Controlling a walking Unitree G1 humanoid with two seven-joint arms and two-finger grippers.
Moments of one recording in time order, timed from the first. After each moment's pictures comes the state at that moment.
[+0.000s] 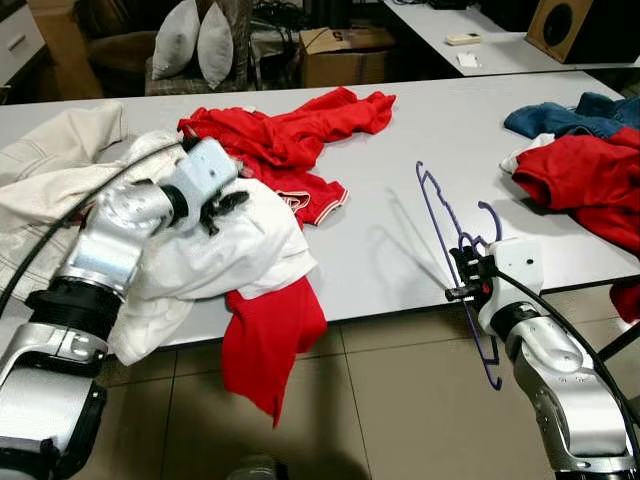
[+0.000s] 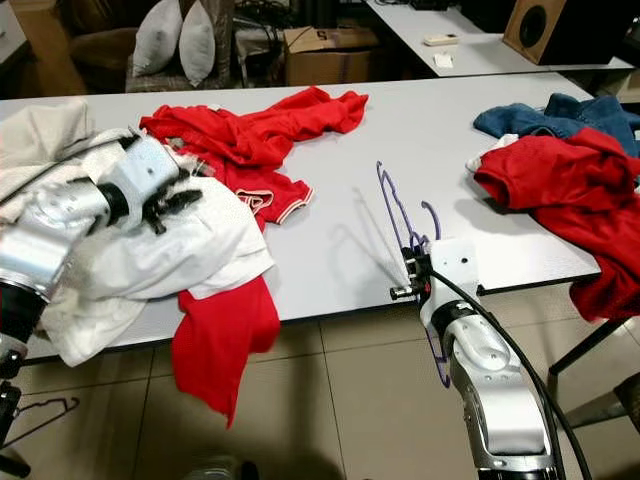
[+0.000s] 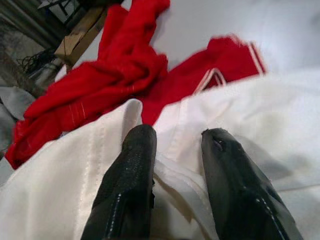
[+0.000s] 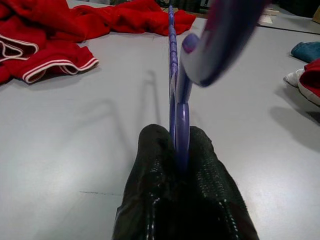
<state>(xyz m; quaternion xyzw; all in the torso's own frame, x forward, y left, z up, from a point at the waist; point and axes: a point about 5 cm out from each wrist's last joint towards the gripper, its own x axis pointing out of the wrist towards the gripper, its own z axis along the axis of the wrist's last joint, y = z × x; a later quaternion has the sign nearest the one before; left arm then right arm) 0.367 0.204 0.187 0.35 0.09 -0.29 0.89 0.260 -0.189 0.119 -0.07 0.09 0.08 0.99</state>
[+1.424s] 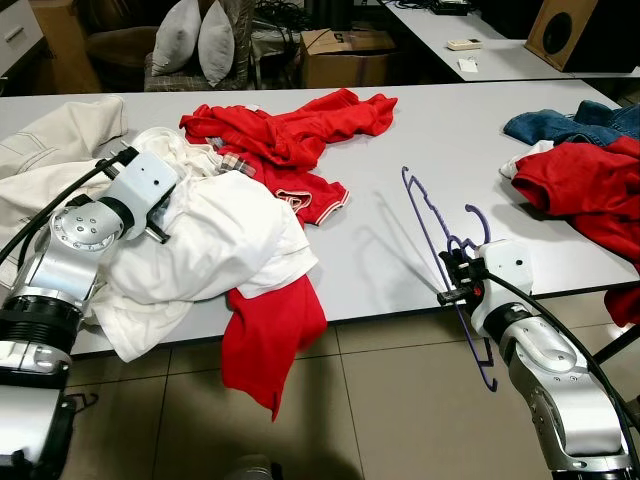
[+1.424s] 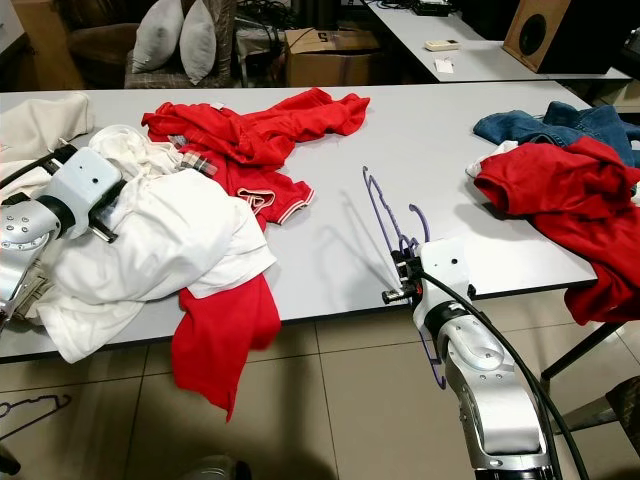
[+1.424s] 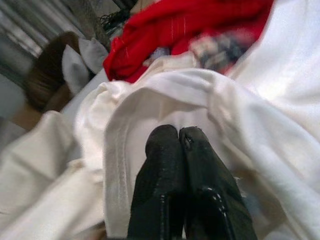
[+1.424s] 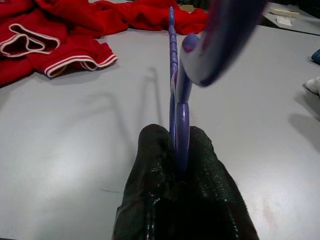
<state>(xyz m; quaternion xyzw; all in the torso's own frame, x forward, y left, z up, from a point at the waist) 0.359 0.265 0.178 0.32 0.09 -0.13 0.93 0.260 -0.182 0.117 -0.07 0.09 0.11 0.99</state>
